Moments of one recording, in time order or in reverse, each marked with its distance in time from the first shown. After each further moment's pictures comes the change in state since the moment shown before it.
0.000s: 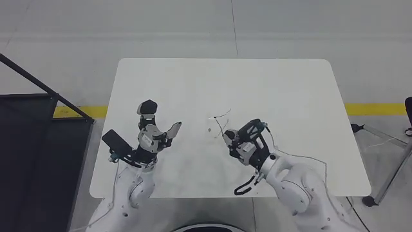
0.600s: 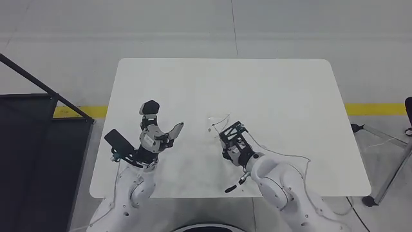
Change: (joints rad) left arm -0.007 -0.003 0.004 0.013 0.015 -0.010 -0.002; right arm 0.088 -0.028 -0.129 0.058 -0.171 0.143 0.164
